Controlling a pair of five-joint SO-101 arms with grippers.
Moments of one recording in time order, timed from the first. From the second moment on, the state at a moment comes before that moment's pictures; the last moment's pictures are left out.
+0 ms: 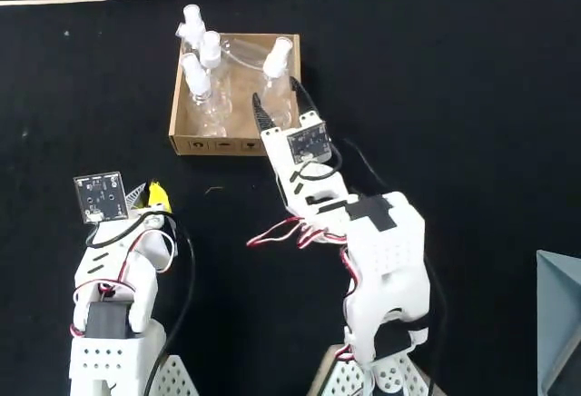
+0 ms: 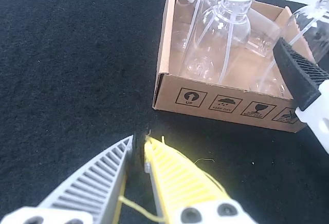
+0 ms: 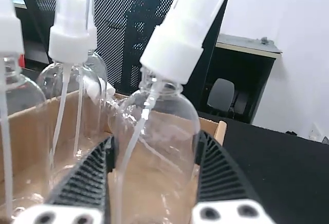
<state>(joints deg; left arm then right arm) -3.4 -103.7 96.1 41.9 8.5 -19.1 33.6 47.1 -73.2 7.3</state>
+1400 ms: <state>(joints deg) -3.4 -103.7 96.1 41.9 8.5 -19.0 33.6 50.9 -78.7 10.4</state>
